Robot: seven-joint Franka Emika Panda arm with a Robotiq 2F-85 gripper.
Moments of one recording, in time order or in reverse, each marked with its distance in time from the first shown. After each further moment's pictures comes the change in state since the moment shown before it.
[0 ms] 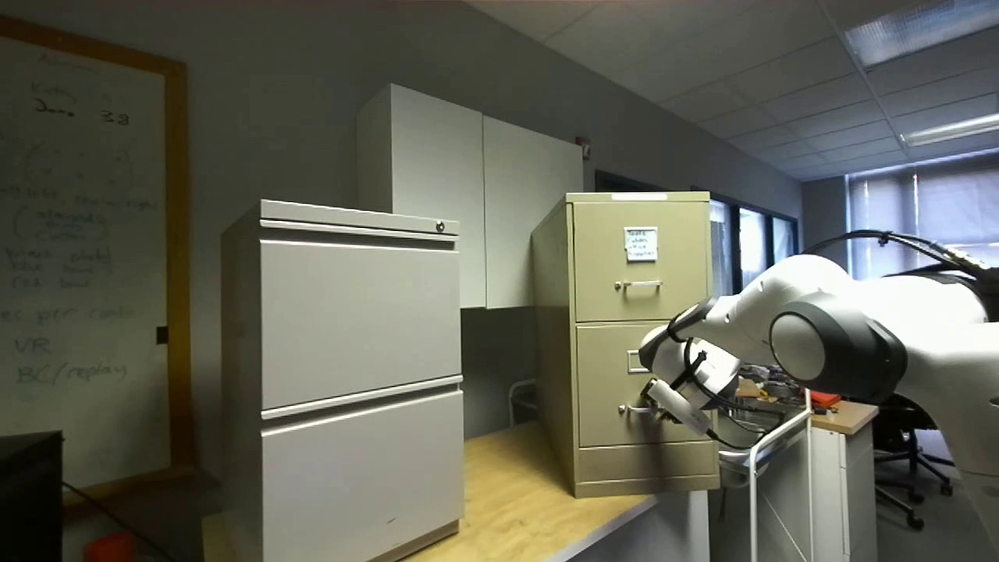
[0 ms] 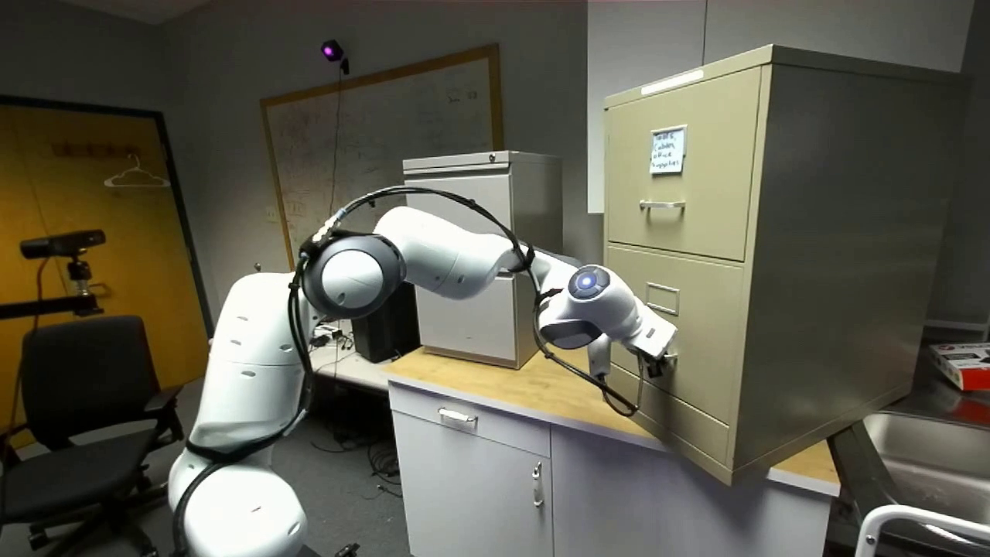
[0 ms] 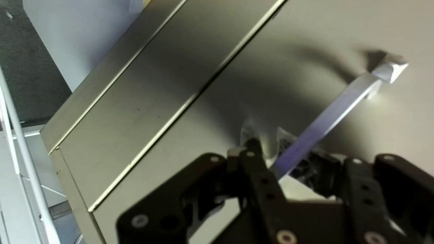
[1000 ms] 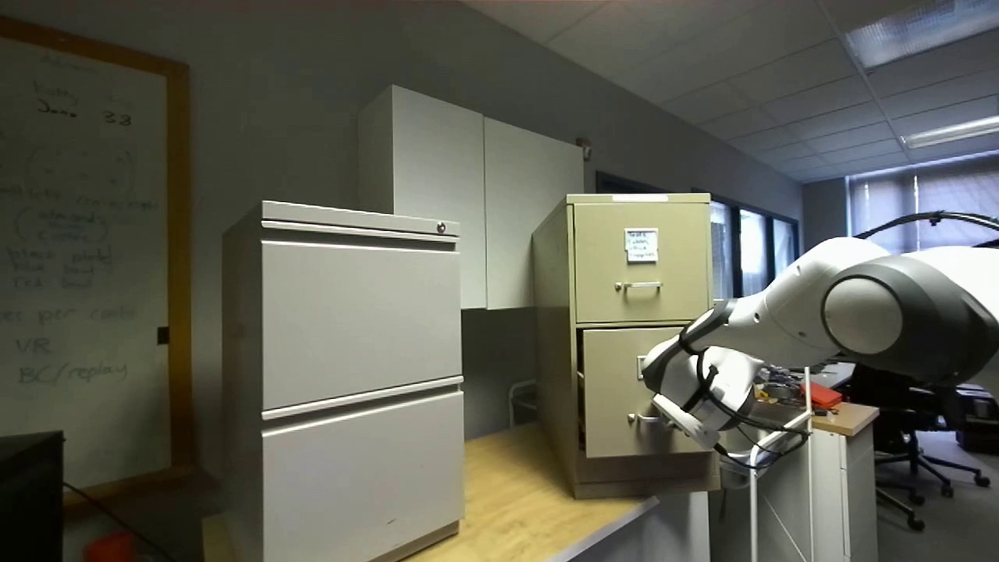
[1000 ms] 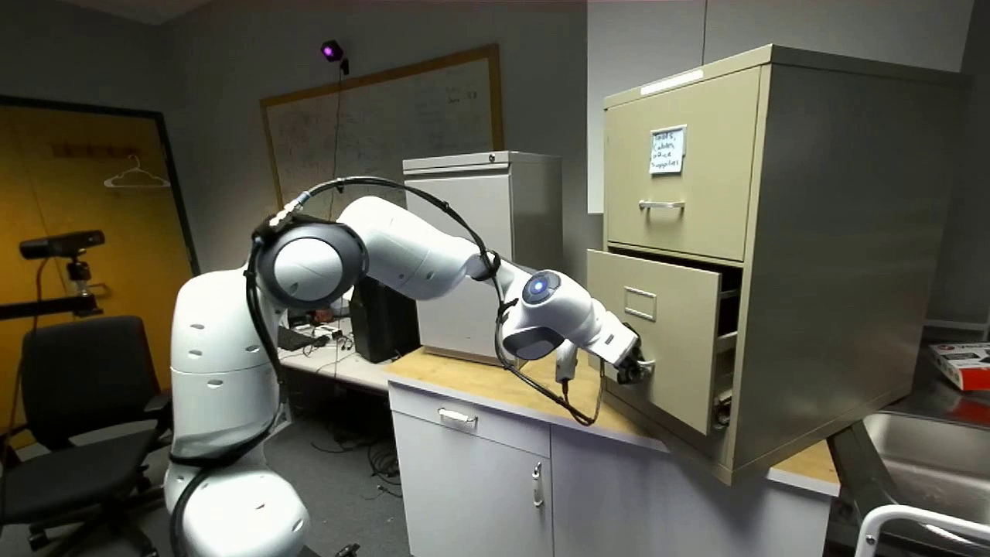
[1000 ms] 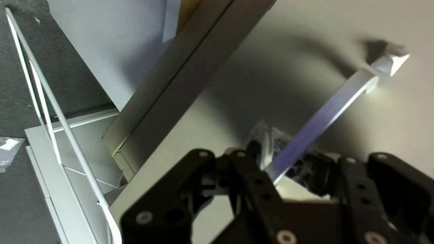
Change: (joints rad) arm 0.048 -0.194 0.038 -0.293 -0.146 0.226 0.182
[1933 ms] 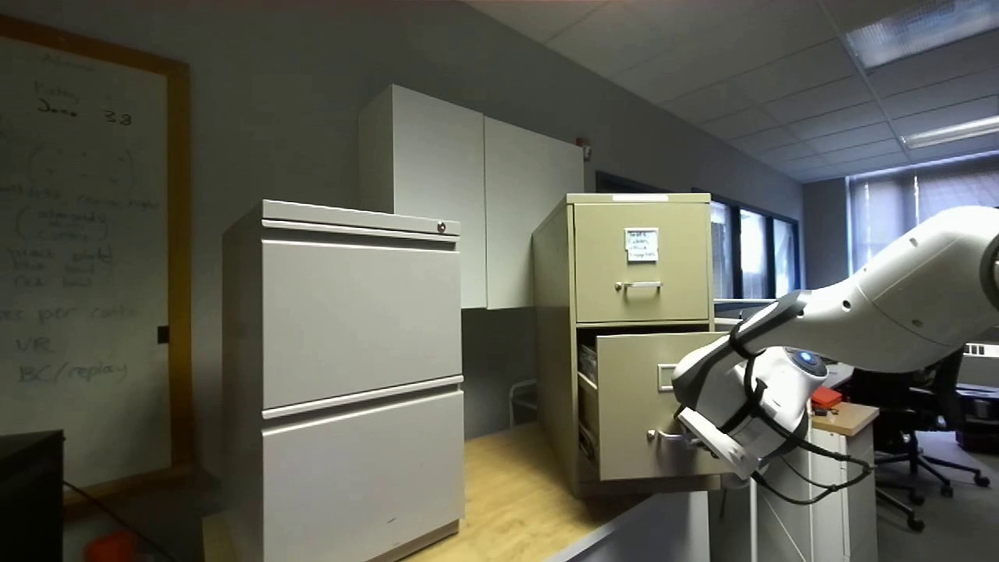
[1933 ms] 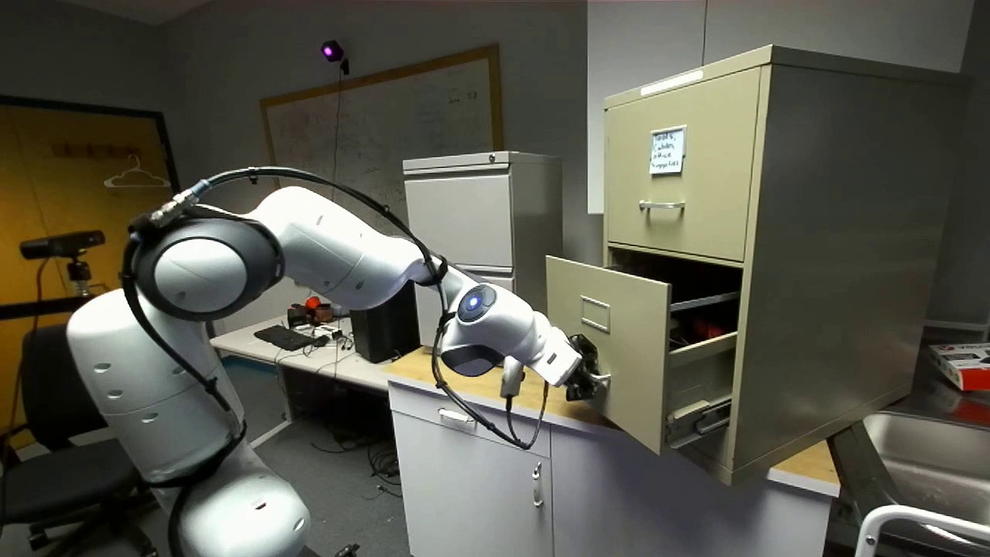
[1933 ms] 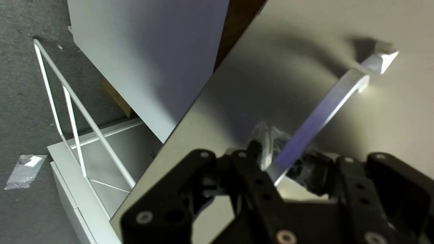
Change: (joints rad) arm 0.020 -0.330 0.051 -0.387 0.009 0.132 0.002
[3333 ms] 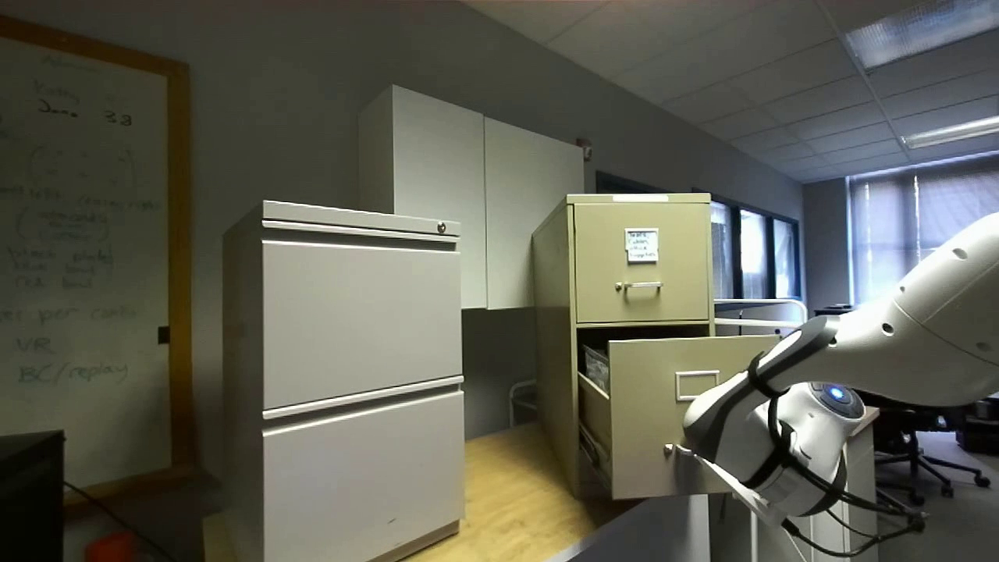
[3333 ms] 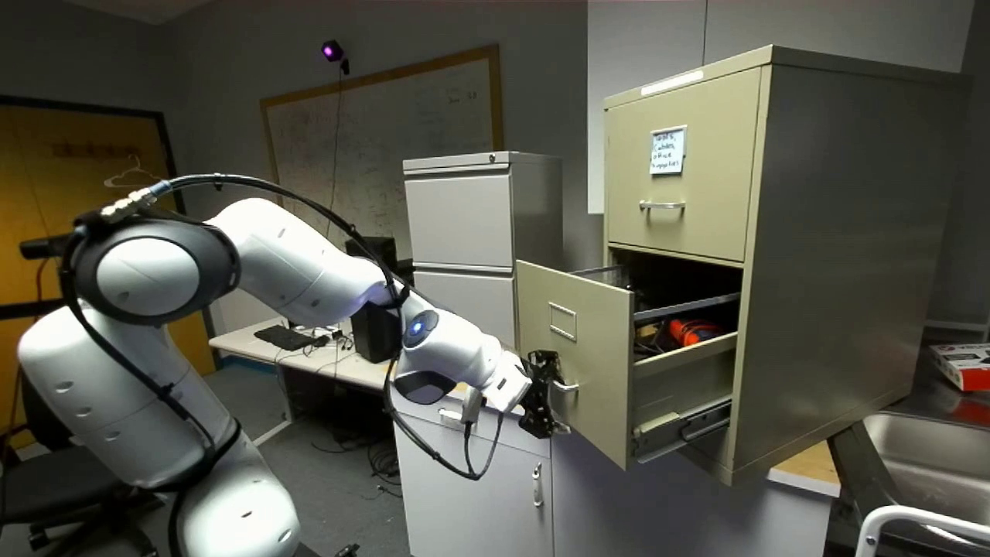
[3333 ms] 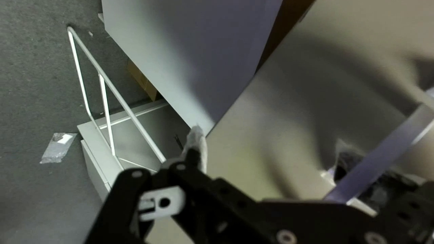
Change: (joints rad) arm -0.149 -0.132 0.238 -0.261 0.042 0.193 0.040
